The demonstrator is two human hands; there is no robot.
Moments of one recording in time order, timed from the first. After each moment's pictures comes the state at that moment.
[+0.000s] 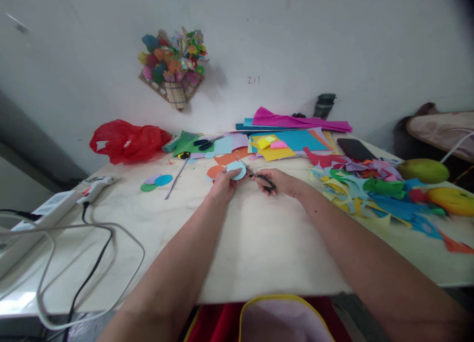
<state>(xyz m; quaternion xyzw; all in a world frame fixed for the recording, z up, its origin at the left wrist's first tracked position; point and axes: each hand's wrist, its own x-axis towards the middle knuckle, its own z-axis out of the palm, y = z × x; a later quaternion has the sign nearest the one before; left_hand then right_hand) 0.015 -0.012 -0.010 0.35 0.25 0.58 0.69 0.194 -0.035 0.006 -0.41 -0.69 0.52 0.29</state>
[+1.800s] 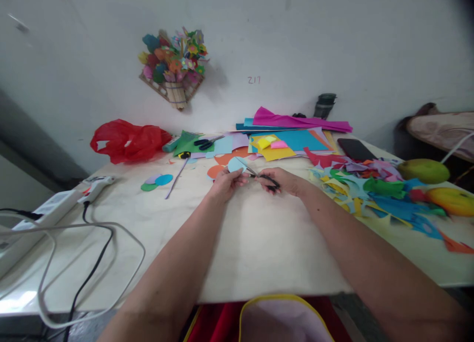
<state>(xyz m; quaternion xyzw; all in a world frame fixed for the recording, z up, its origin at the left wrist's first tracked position) 0.008 -0.013 -0.007 0.43 0.29 0.51 0.69 0.201 -0.033 0.007 -0.43 -0.69 0.51 0.28</state>
